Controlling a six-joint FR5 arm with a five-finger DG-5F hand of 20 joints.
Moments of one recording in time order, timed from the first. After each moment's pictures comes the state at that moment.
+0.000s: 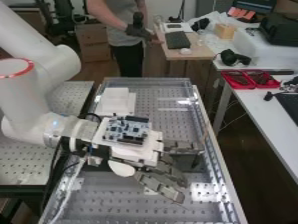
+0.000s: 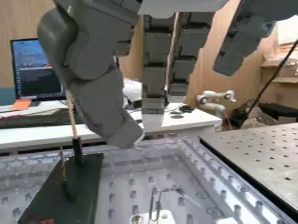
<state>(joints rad) 1.24 -2.09 -1.71 -2.60 -1.70 -0.76</state>
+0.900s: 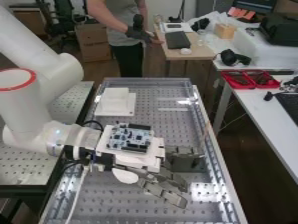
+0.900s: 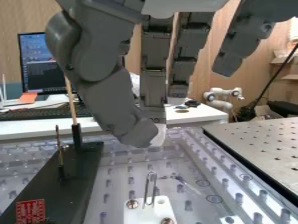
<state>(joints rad) 1.22 -2.13 -1.68 -2.59 -1.76 -0.77</state>
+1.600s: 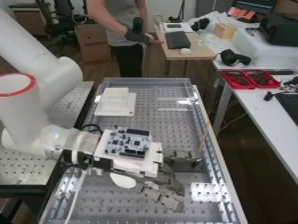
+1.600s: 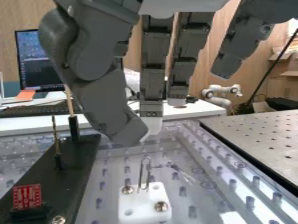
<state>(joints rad) 1.21 -2.14 -1.69 -2.59 -1.76 -0.77</state>
